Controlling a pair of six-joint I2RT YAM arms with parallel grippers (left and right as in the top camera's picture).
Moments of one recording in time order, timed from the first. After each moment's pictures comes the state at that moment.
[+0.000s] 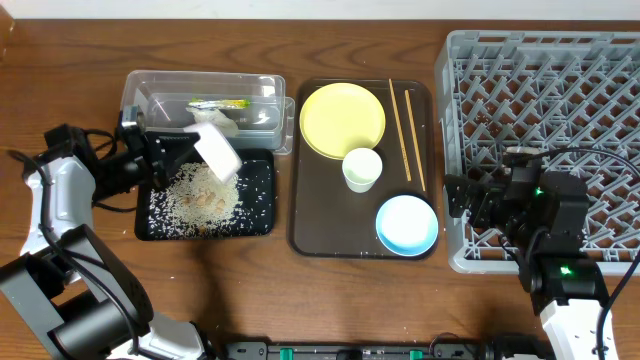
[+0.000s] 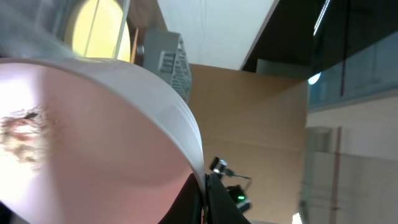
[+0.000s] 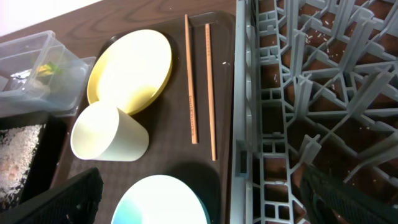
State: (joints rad) left arm 0.53 1.73 1.18 -1.05 1.49 -0.13; right arm -0.02 0.89 0.60 -0.37 -0.33 0.25
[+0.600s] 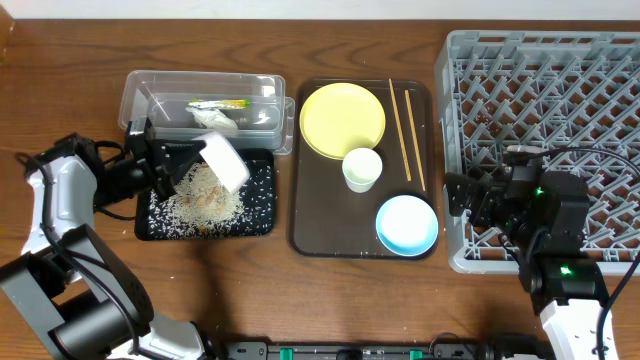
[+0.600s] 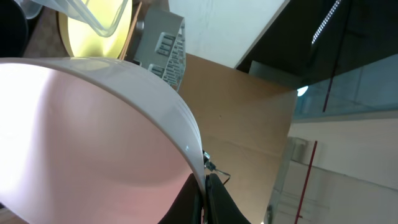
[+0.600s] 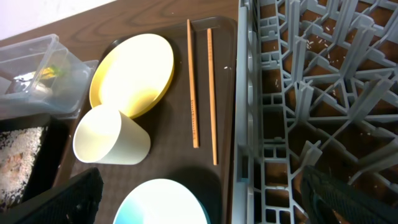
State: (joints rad) left arm 0.51 1.73 1.18 -1.24 1.49 -0.09; right arm -0.02 0.89 0.60 -0.35 -0.33 0.25
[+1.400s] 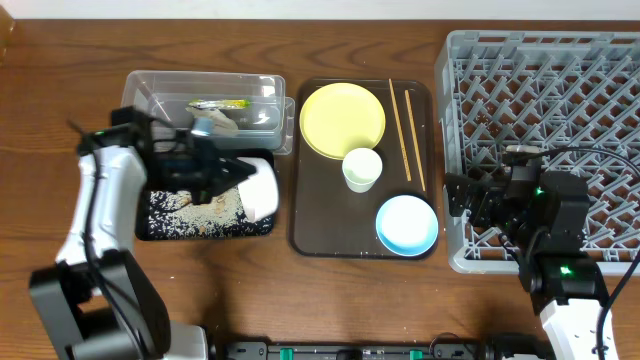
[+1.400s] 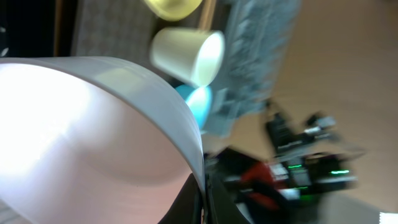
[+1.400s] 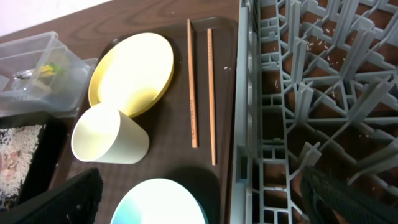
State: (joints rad) left arm 0.20 1.62 1.18 -1.16 1.07 -0.13; right arm -0.02 0.90 0.60 -0.35 -0.33 0.23
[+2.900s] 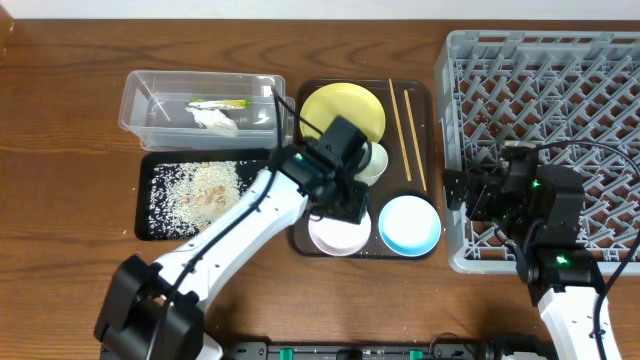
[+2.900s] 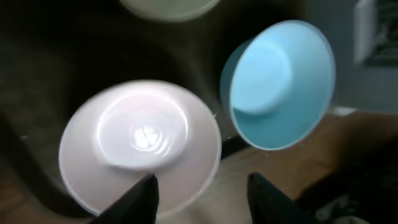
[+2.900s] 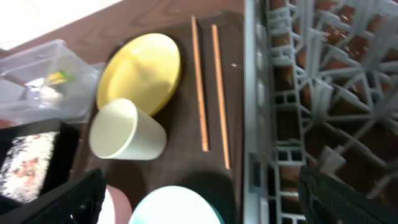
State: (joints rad) left arm -0.65 1.64 1.30 -0.93 0.29 -0.41; right arm -0.02 0.96 0.60 -0.30 -0.38 0.30
